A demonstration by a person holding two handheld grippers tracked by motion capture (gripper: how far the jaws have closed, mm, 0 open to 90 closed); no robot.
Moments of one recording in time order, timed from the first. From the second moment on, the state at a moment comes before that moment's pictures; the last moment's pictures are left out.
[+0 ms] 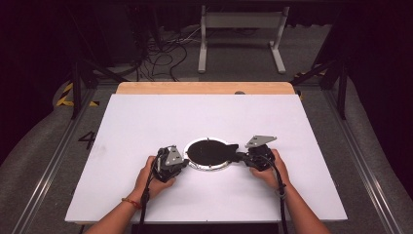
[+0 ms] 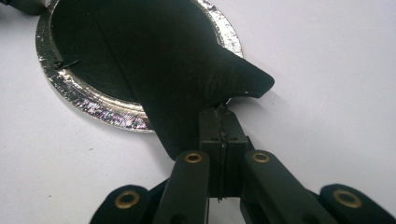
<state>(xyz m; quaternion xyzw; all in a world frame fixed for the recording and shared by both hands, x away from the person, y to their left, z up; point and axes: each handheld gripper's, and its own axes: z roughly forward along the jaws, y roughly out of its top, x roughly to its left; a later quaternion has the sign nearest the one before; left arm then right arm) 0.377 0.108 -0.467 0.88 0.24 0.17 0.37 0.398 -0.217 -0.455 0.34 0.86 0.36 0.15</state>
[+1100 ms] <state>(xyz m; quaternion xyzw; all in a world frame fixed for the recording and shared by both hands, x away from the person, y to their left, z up) 0.385 0.114 -0.467 0.88 0.25 0.17 0.36 0.389 -0.212 -0.454 0.33 0.86 0.36 0.14</state>
